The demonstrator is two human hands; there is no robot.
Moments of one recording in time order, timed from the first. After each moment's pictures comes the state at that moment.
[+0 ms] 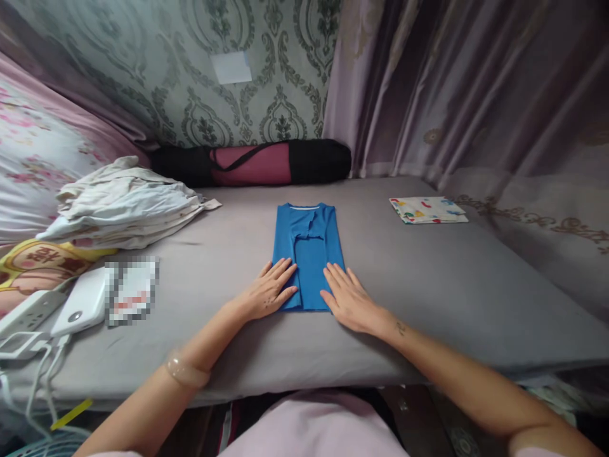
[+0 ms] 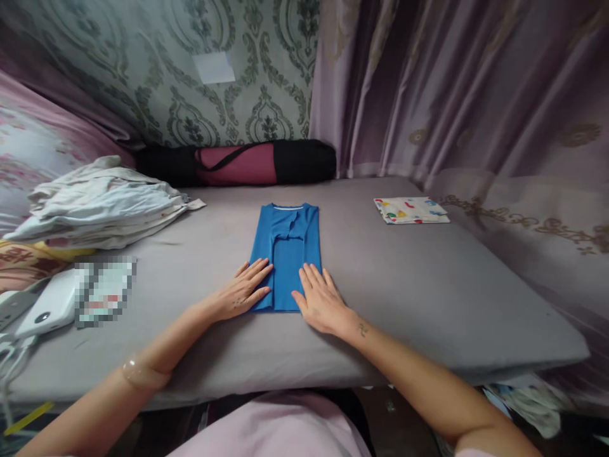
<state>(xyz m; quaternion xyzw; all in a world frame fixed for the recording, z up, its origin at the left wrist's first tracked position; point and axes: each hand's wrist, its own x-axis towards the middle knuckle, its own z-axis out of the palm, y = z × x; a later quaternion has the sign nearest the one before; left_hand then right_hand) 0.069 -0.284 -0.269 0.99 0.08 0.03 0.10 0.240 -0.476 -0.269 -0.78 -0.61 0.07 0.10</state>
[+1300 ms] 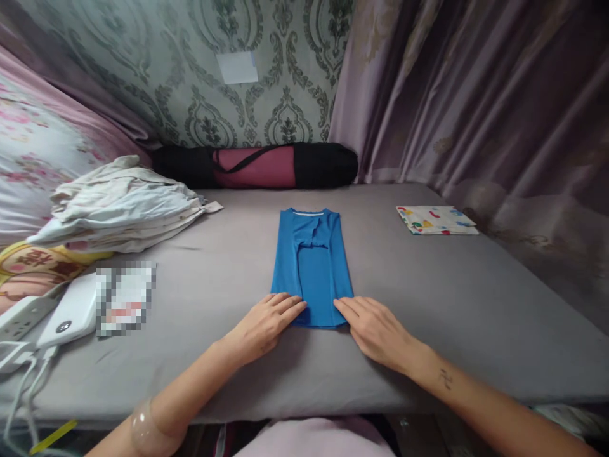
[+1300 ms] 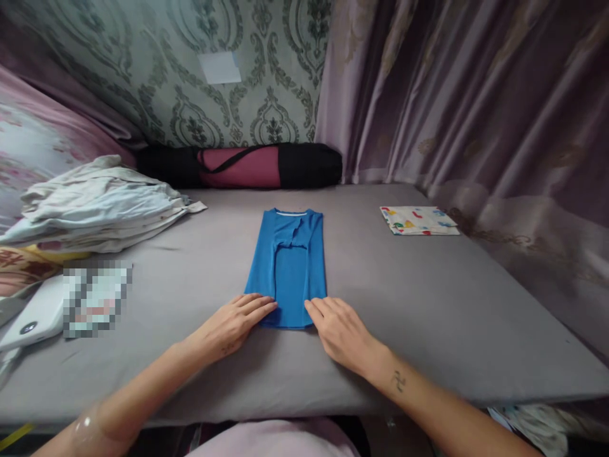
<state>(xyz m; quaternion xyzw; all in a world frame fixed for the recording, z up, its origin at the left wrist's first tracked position) 0.046 -0.311 -0.252 1.00 -0.02 0.04 0.07 0.249 -0.513 -0.245 -0.69 -0.72 -0.03 0.07</state>
